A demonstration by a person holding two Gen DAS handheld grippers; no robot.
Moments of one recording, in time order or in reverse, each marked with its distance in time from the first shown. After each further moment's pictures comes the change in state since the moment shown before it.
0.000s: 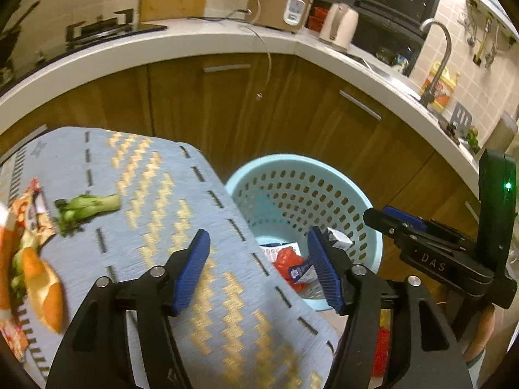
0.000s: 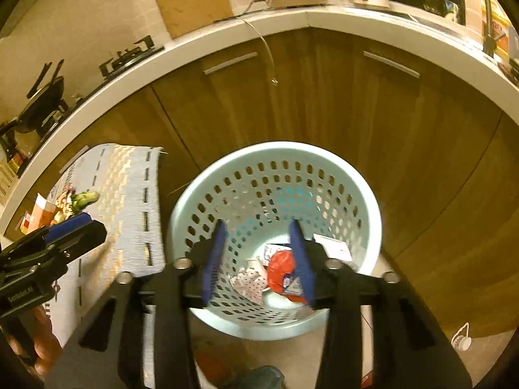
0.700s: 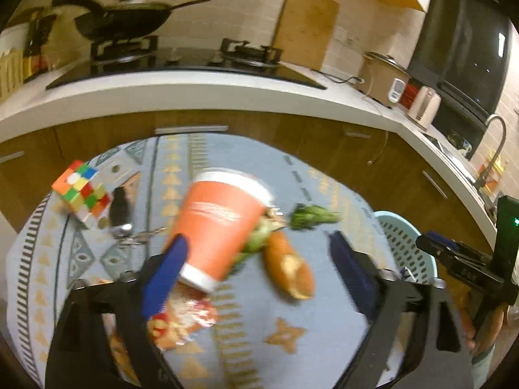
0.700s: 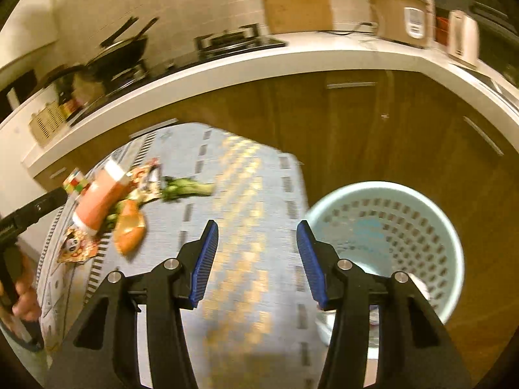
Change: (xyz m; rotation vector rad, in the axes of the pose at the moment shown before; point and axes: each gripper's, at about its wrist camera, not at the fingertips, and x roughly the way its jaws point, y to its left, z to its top) left arm -0.147 0.188 -0.043 -0.275 -0.178 0.235; right arm -0.003 0.156 0.004 -0.282 -0.004 0.197
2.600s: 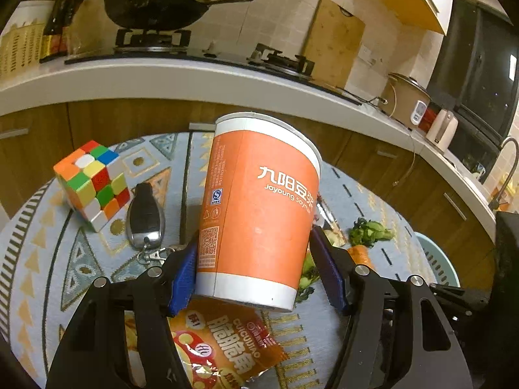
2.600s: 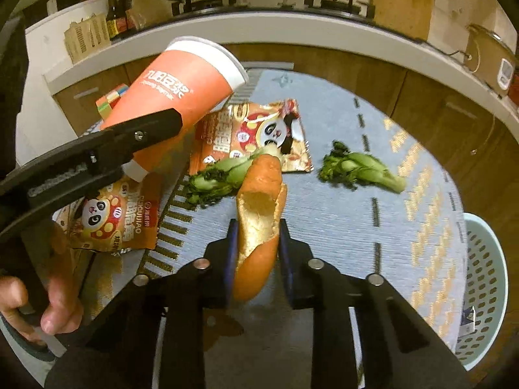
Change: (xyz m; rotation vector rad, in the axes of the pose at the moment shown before) left arm 0.034 0.053 -0.016 -0.067 -0.122 0.028; right arm 0.089 0.167 -0.026 -0.270 0.107 0.042
